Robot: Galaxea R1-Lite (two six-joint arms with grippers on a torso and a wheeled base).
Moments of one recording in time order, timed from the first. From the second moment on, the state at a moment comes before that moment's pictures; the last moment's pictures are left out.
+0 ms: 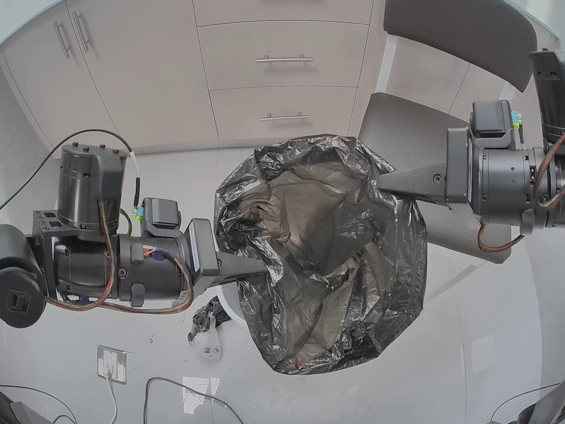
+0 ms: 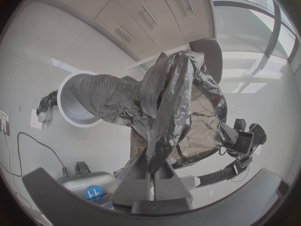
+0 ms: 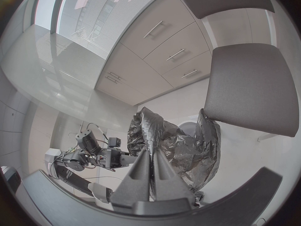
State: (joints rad) left arm -0.61 1.52 -0.84 -0.24 -0.46 -0.87; right arm 0.80 1.45 -1.25 0.13 0.01 0.62
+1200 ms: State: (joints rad) left arm -0.54 1.43 -0.64 -0.23 -0.49 -0.93; right arm 1.01 1.59 -1.21 0.12 0.04 0.72
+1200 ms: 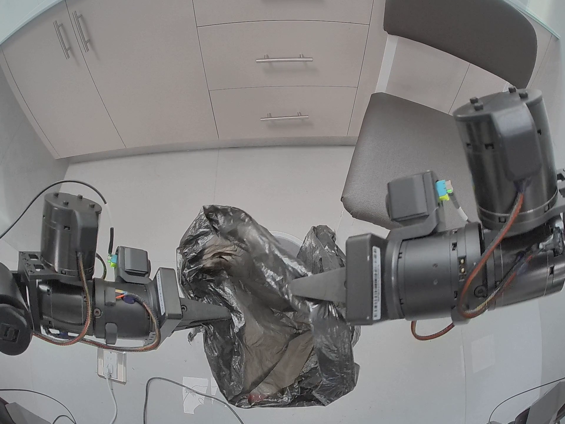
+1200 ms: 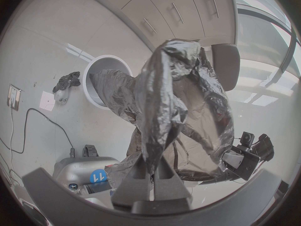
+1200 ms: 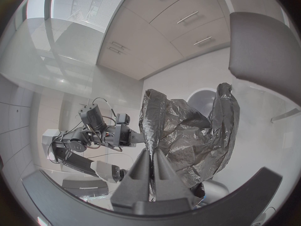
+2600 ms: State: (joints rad) left arm -0.43 1.35 -0.60 -0.16 -0.49 -0.93; right arm 0.92 1.79 -1.23 -0.04 0.25 0.84
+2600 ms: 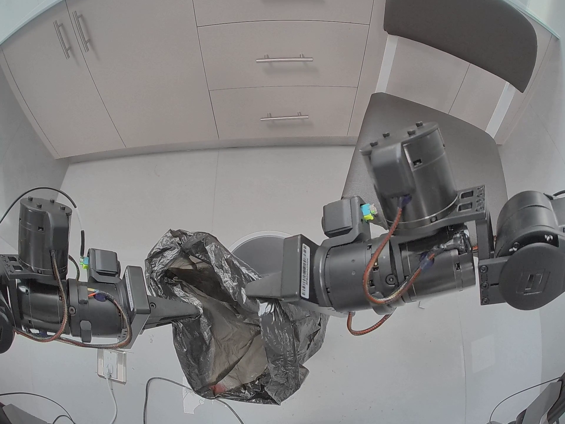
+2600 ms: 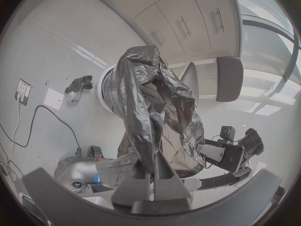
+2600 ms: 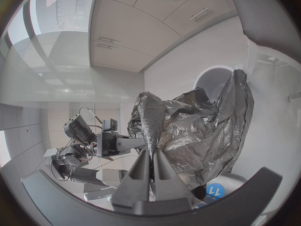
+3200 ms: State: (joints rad) left arm -0.41 1.29 -0.60 -0.10 -0.49 -0.93; right arm 0.99 1.82 -1.26 -0.04 0.33 0.93
